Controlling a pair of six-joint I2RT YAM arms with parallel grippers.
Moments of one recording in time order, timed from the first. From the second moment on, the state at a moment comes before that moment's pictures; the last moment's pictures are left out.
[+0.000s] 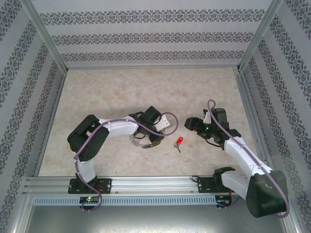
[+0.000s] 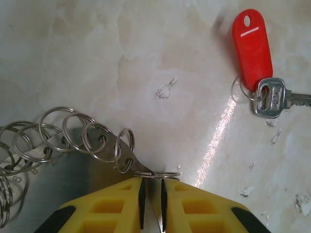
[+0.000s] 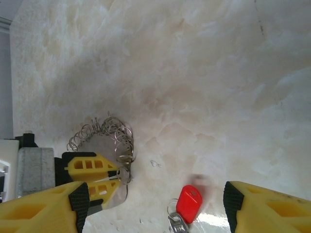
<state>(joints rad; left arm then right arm) -0.75 1.85 1.09 -0.31 0.31 0.18 0.16 1.04 0.52 -0.32 -0.47 0.67</state>
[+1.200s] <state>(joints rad) -0.62 1.56 0.88 -0.18 -0.08 -0.18 0.71 1.38 0.81 -0.55 -0.10 0.44</state>
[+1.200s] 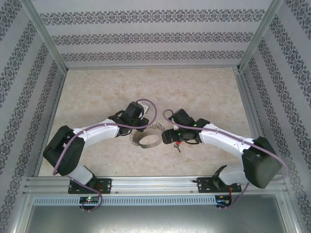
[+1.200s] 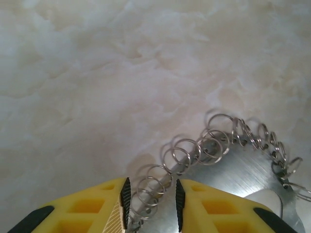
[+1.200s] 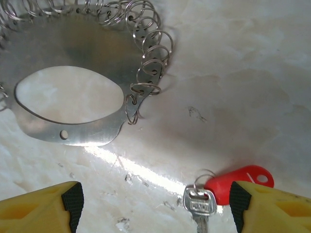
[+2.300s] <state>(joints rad) -0.55 1.53 0.89 -0.18 -0.22 -0.27 0.79 1.71 0.97 -0.60 0.15 0.33</state>
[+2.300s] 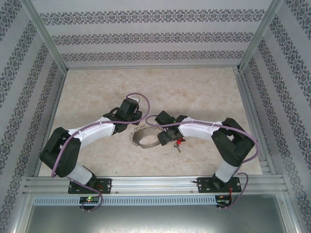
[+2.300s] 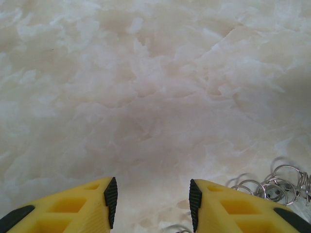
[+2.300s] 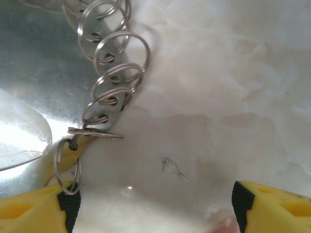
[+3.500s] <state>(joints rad) -0.68 1.56 0.88 -0.16 0.28 -0.19 0.49 1.41 0.81 -0.53 -0.04 0.39</state>
